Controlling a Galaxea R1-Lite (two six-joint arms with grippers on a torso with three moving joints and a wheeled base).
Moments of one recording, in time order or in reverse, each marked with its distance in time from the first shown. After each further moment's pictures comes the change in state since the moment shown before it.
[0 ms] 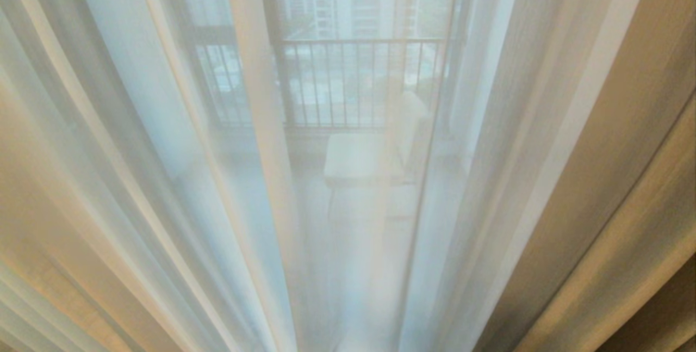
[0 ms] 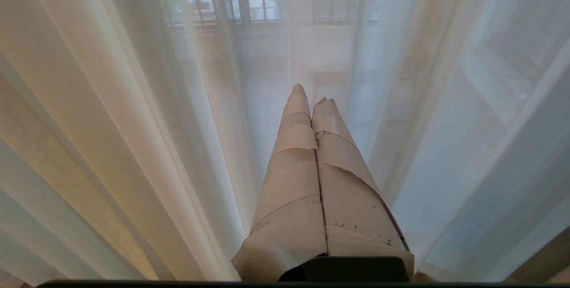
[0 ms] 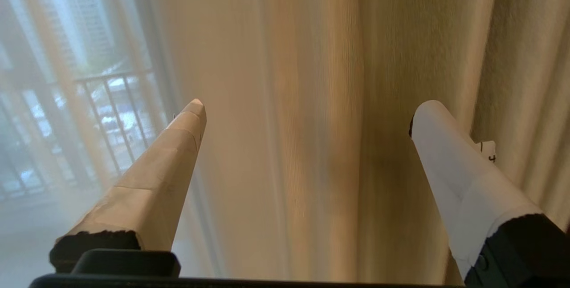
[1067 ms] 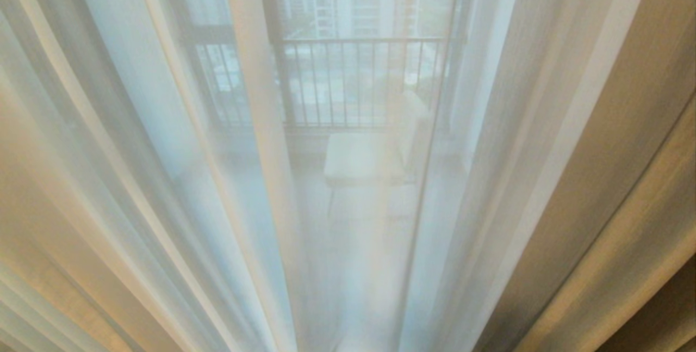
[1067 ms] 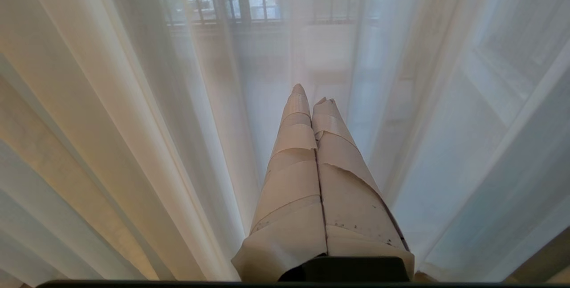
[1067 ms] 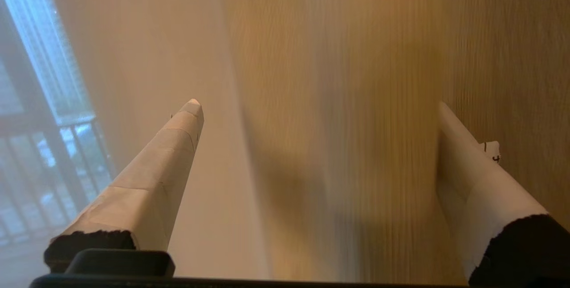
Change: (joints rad) left arm 0.000 0.000 0.000 0.000 0.000 0.000; right arm -0.136 0.588 -0.483 -0.207 0.152 0.083
